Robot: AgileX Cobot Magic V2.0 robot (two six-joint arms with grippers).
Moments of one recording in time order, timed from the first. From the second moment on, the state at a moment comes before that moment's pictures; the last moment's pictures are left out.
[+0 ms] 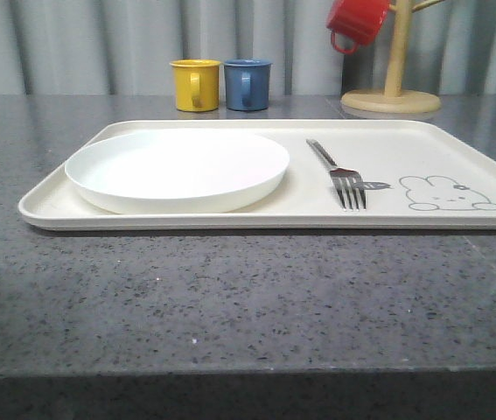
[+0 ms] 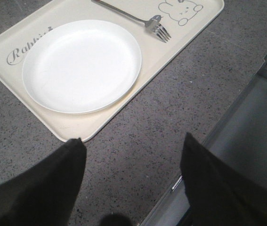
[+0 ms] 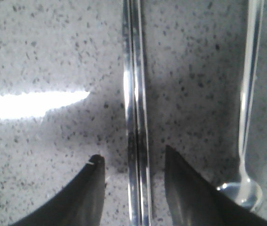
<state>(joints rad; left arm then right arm) -0.87 0.71 -0.91 0.08 0.94 -0.02 -0.12 1.65 -1.29 -0.02 1.11 -0.02</state>
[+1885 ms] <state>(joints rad) -0.87 0.71 -0.91 0.08 0.94 -0.02 0.20 1.79 -1.43 0.36 1.10 0.09</state>
